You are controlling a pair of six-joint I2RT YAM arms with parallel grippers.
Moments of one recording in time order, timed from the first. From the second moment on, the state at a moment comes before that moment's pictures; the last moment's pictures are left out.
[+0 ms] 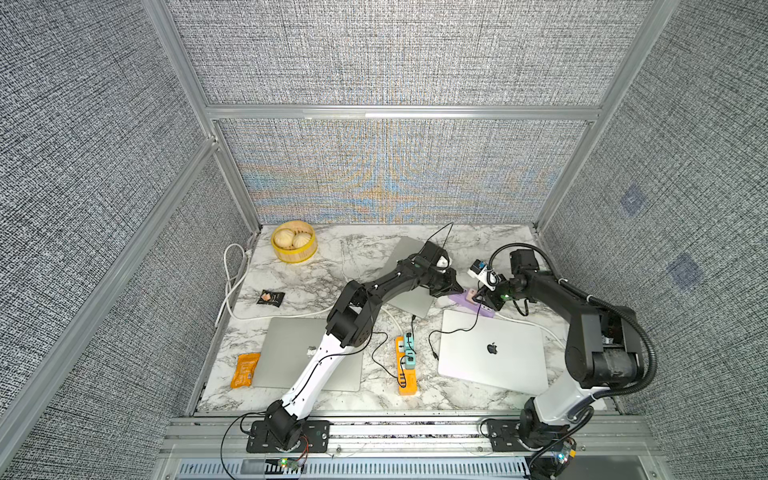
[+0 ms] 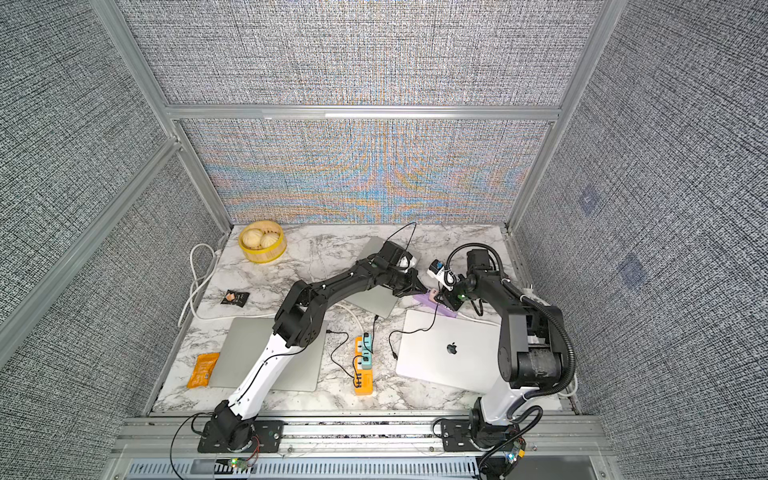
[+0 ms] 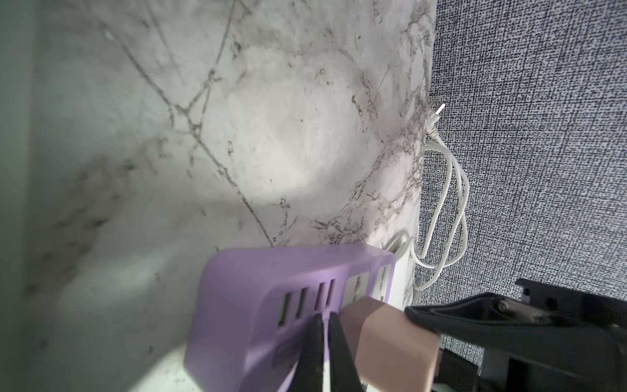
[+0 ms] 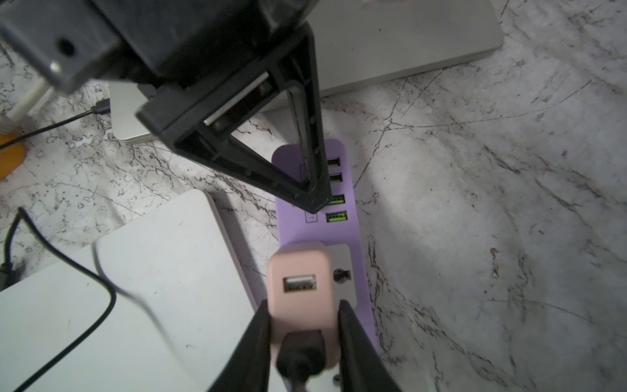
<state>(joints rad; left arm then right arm) -0.77 2.61 2.17 -0.36 0.70 -0.87 -0.02 1.68 1.06 -0.53 -0.48 -0.80</state>
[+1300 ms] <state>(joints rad) -0.77 2.62 2.14 -0.32 0.72 -0.83 -0.05 1.67 1.11 -0.58 -0.57 -0.80</state>
